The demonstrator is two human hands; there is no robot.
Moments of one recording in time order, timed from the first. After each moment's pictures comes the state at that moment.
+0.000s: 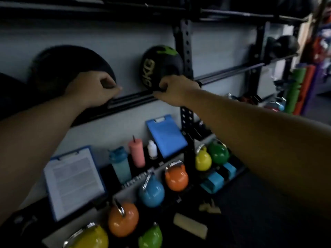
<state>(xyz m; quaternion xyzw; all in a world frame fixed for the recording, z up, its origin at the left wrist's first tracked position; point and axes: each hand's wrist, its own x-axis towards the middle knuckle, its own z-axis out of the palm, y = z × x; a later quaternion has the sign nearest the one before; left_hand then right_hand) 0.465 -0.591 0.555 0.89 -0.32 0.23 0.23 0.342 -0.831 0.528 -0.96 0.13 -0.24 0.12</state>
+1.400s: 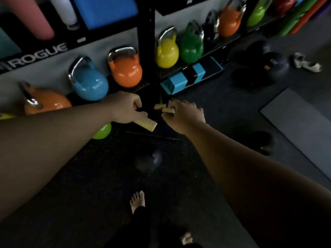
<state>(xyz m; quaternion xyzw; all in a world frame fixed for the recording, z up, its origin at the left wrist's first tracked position) 0.356 -0.848 0.076 0.89 -0.35 -0.28 0.10 0.210 -1.021 0.049 -0.94 0.26 0.10 0.17</state>
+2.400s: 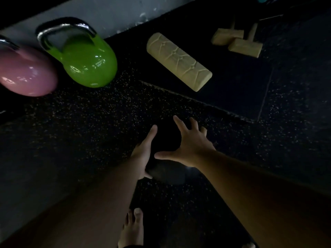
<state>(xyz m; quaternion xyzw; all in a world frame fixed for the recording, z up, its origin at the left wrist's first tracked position) 0.313 -0.824 -0.614 0.68 0.39 -0.43 0.44 0.279 -0.986 -0.614 -0.88 0.14 0.33 0.30</state>
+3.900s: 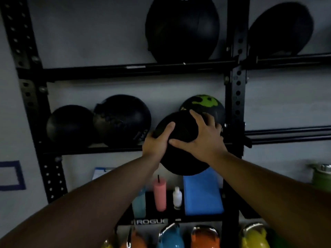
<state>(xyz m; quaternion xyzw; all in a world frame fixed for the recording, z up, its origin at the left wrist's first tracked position) 0.401 -0.834 0.518 0.69 0.02 0.16 0.71 0.388 -1.003 0.532 -0.90 -0.09 -0.32 0.29</state>
